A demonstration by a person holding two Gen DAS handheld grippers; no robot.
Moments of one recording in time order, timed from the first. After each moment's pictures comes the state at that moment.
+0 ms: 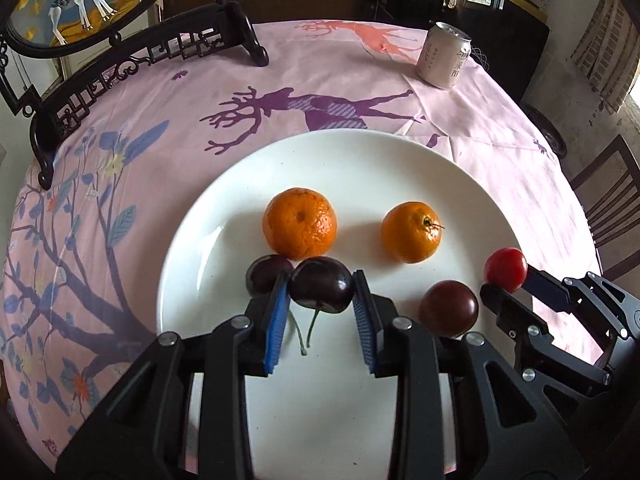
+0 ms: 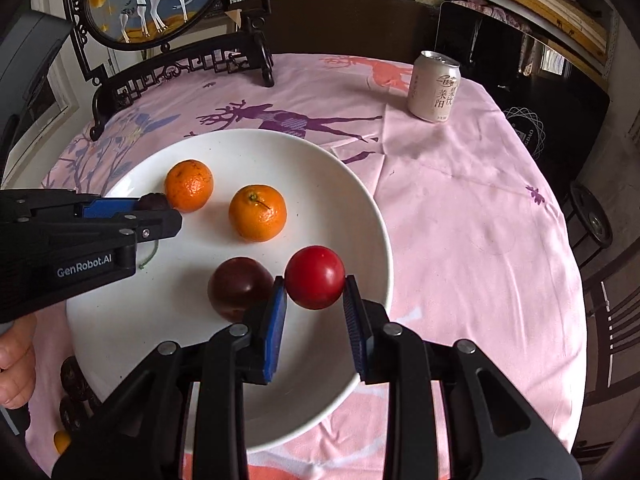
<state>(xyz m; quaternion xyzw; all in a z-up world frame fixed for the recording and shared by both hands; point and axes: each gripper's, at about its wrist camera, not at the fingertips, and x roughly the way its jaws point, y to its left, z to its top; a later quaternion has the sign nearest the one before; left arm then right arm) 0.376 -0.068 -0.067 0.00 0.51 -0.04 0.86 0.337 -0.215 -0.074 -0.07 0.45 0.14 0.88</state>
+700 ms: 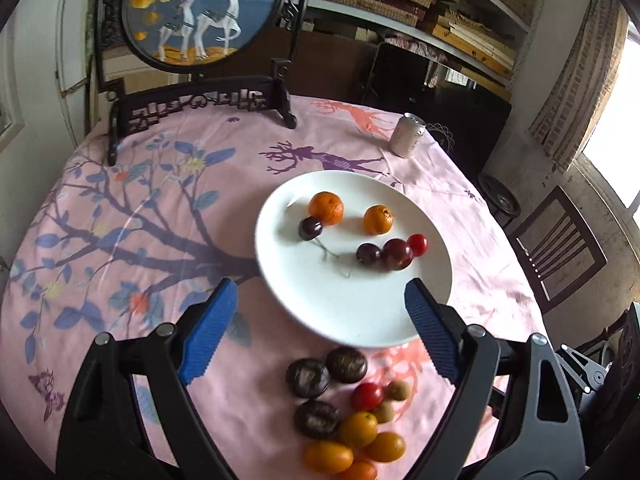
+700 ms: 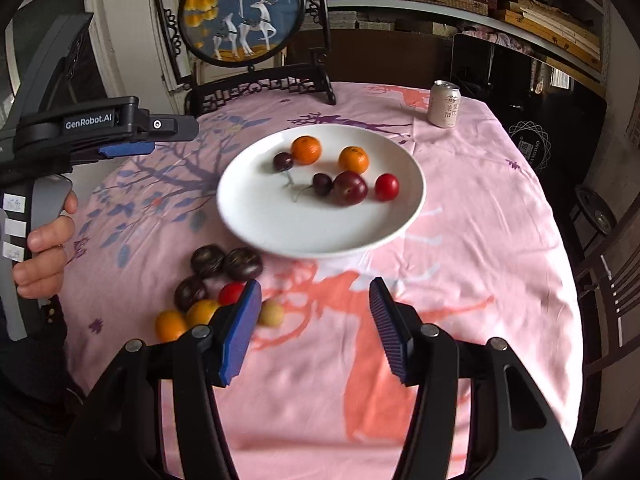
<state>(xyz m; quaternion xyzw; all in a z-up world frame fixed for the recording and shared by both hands) 0.196 0.009 0.015 -0.08 0.38 -0.06 0.92 0.133 -0.214 -0.027 -0.04 0.39 0.20 0.90</state>
